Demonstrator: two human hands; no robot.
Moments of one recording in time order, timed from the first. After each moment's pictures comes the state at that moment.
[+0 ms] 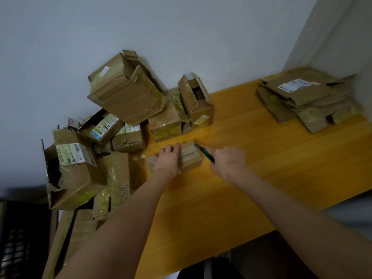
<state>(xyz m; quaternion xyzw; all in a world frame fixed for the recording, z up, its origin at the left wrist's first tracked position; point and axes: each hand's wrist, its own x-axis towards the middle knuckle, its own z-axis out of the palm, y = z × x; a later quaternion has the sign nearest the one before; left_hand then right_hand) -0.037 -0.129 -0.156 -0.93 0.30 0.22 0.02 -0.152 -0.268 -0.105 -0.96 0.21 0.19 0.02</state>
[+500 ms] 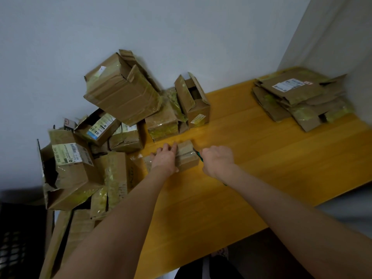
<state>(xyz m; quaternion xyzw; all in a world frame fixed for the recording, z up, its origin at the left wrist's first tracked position) -0.034 -0.132 -0.159 -0.92 0.30 0.23 0.04 -0.141 -0.250 -0.089 -0.95 0.20 0.24 -0.02</state>
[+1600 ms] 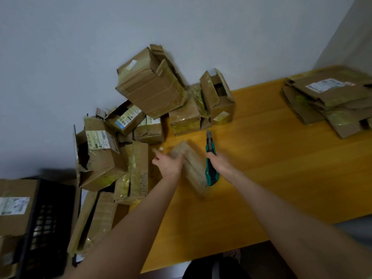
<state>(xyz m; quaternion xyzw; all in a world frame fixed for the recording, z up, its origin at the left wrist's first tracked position) -0.061 -0.093 -0.143 -0.85 -0.17 0.18 -0.45 -0.123 -0.223 -0.155 -0.70 0.40 0.17 0.57</state>
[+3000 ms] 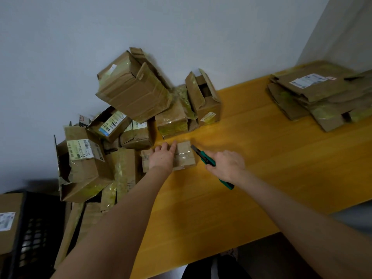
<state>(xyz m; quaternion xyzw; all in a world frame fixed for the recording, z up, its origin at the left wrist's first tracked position) -0.029 -0.105 -0.152 -0.93 0.29 0.18 0.10 -0.155 -0.264 -0.122 -0.96 0.17 0.17 0.14</state>
